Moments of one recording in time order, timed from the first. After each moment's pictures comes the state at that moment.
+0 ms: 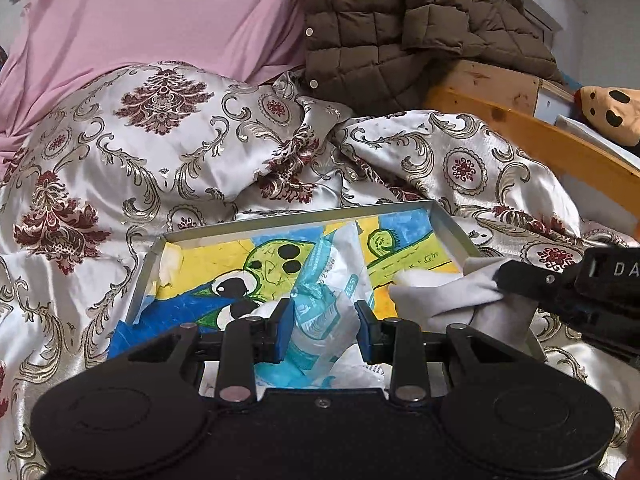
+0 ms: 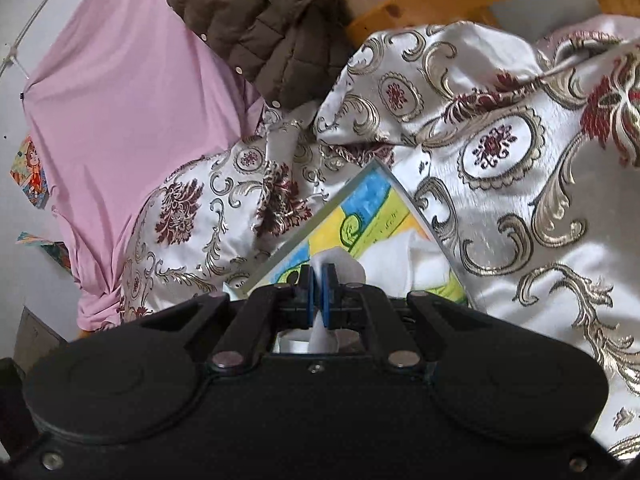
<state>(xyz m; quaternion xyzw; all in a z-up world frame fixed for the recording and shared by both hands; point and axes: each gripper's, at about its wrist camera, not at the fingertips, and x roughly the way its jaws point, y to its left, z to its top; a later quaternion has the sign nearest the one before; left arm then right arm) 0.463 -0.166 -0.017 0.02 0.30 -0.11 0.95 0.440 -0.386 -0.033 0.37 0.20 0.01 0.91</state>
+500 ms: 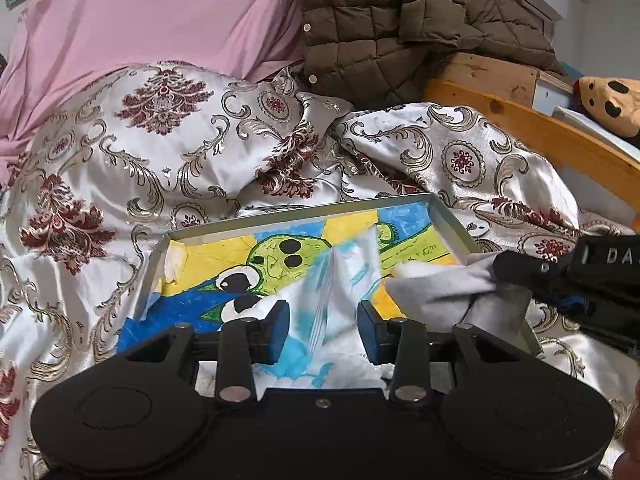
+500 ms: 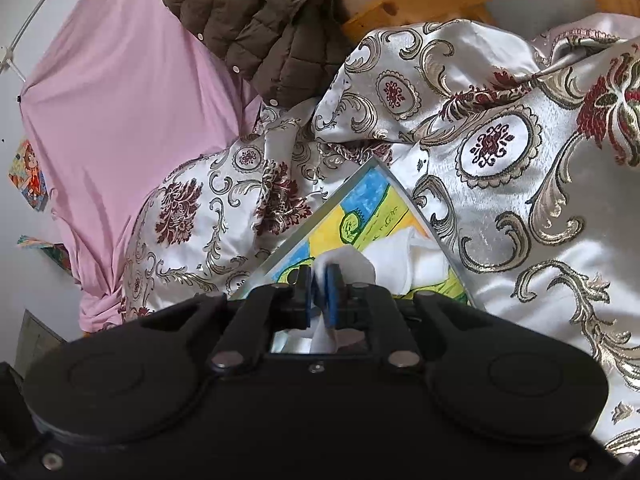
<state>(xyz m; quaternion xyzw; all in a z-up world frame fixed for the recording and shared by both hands) 0.455 -0.171 -0.010 0.04 0.30 -0.10 0.95 0.434 -0.386 -0.026 0.37 0.20 0.00 0.91</state>
